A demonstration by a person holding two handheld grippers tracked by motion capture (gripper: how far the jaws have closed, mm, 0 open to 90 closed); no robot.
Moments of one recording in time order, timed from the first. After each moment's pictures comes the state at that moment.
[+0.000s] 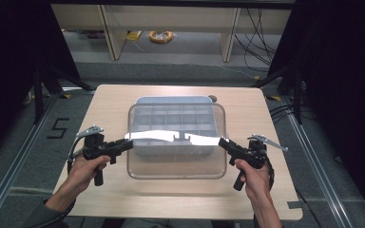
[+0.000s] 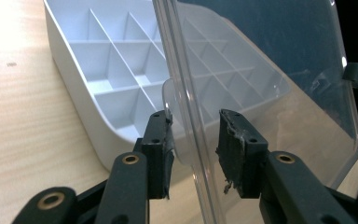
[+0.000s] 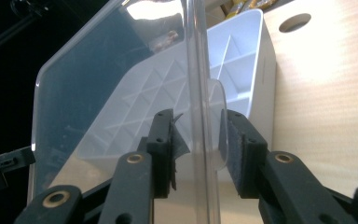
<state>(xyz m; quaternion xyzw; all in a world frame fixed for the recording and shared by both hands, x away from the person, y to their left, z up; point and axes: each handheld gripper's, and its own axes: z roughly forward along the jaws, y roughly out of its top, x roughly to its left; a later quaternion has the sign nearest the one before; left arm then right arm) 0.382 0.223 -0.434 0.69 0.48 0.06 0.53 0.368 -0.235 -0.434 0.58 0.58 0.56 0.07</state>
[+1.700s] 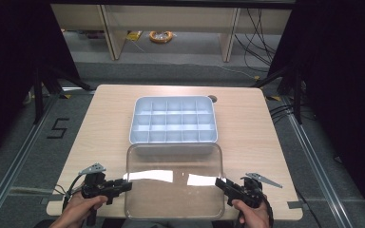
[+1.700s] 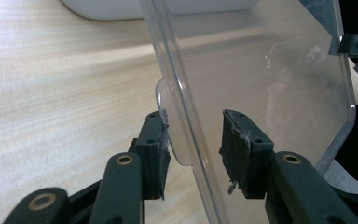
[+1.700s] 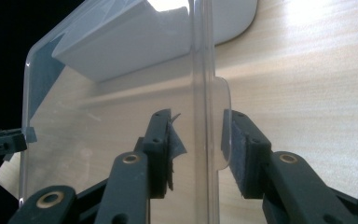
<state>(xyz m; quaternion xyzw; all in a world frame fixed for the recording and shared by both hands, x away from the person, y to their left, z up) 0.310 0.227 -0.499 0.73 0.49 -0.01 0.48 0.292 -0.232 -0.497 0.60 0.62 0.50 0.03</state>
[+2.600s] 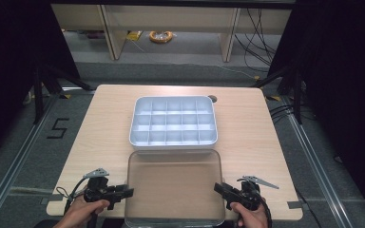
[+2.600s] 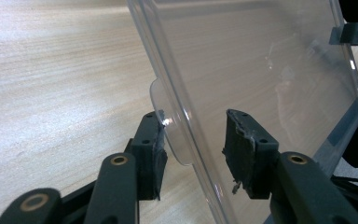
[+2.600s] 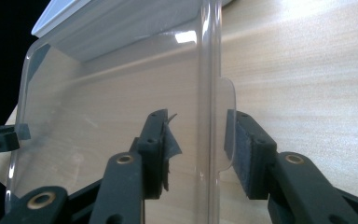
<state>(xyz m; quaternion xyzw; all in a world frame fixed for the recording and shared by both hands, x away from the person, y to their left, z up) 0.305 0.223 -0.511 0.75 0.49 -0.03 0.45 0.291 -0.231 -0.511 0.61 0.64 0.47 0.03</state>
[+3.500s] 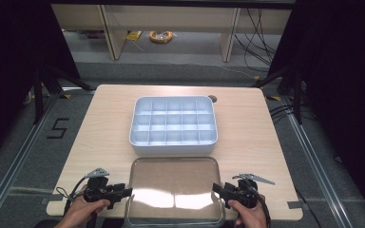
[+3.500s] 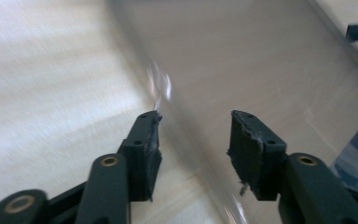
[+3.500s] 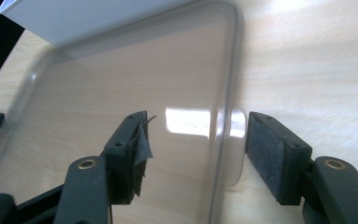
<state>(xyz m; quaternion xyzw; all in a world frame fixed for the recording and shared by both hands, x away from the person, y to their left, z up) 0.306 0.224 -0.509 0.75 0.49 0.01 0.44 0.297 -0.225 -0.506 0.63 0.65 0.43 0.02</state>
